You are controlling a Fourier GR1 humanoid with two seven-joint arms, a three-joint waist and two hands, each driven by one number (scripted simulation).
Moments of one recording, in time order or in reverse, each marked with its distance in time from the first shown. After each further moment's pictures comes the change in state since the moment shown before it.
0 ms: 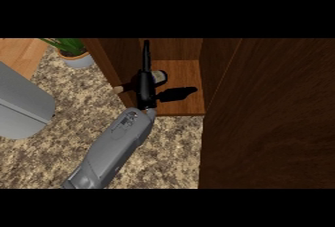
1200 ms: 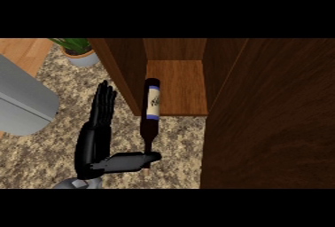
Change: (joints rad) left arm 0.617 0.327 -0.146 -0.915 -0.052 -0.129 0.196; right arm -0.093 -0.056 -0.035 -0.013 0.051 -0.078 0.077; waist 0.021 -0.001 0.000
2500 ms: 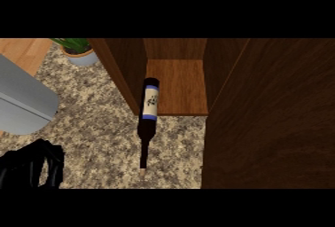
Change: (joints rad) left arm 0.398 0.275 0.312 -0.205 0.261 -0.558 -0.157; right arm 0.026 -0.139 0.083 0.010 -0.009 0.230 -0.027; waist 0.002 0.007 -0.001
